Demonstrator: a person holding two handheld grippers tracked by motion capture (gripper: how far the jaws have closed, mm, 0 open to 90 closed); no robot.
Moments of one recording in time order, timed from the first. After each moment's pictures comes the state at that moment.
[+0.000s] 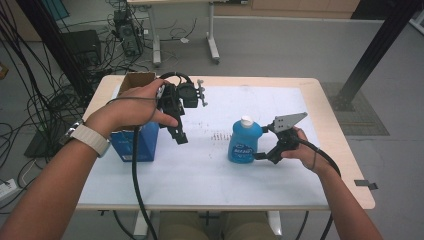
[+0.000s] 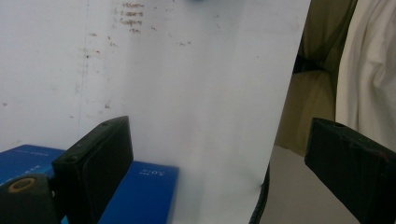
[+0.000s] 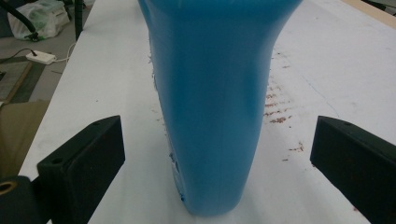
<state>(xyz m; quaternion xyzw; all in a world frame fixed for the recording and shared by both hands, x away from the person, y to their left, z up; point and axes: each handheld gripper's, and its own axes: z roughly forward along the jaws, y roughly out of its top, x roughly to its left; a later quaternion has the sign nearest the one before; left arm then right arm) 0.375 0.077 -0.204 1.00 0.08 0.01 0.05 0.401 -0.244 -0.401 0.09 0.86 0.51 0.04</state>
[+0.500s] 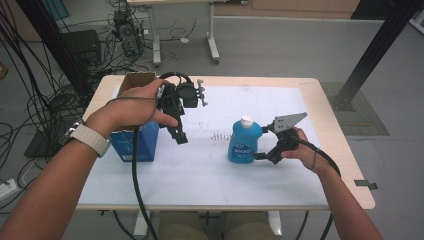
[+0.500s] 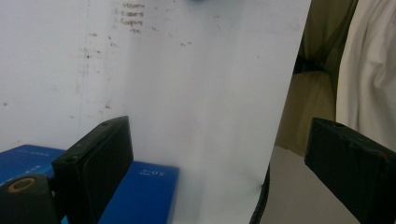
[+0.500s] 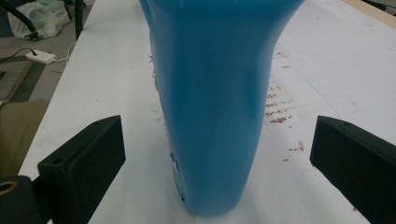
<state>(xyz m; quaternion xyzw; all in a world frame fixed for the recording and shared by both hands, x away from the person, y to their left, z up) 0.375 0.078 -0.204 1.00 0.08 0.01 0.05 0.401 -0.244 -0.401 0.09 0.85 0.51 0.04</state>
